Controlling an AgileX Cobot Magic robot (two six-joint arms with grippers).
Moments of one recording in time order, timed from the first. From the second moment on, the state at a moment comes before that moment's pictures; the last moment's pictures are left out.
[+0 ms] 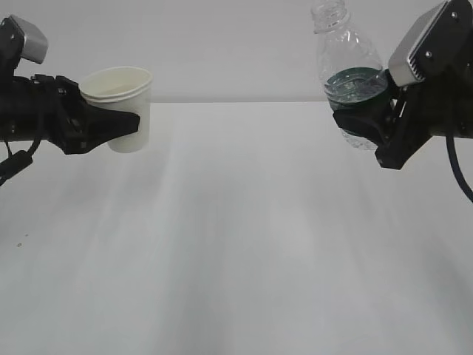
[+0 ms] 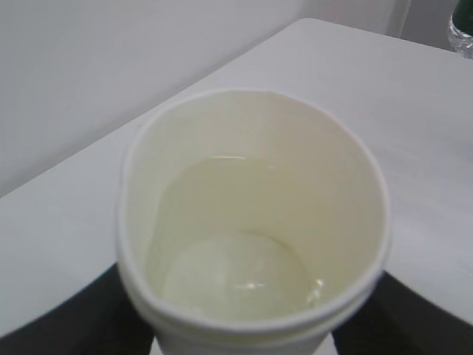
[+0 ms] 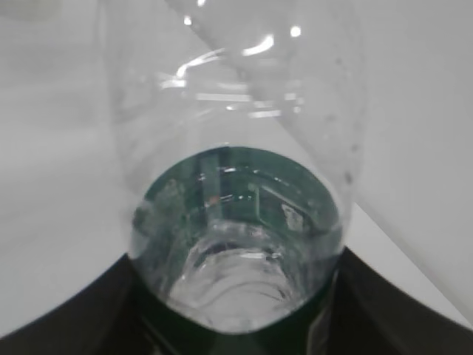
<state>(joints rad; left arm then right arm) -0.03 1.72 -0.91 1.36 -0.89 -0.90 0.12 1.43 -0.79 -1.32 -0.48 0.60</state>
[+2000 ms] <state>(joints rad) 0.07 1.82 -0.91 1.38 -0.93 -0.88 0.12 1.43 -0.79 -1.32 -0.48 0.60</state>
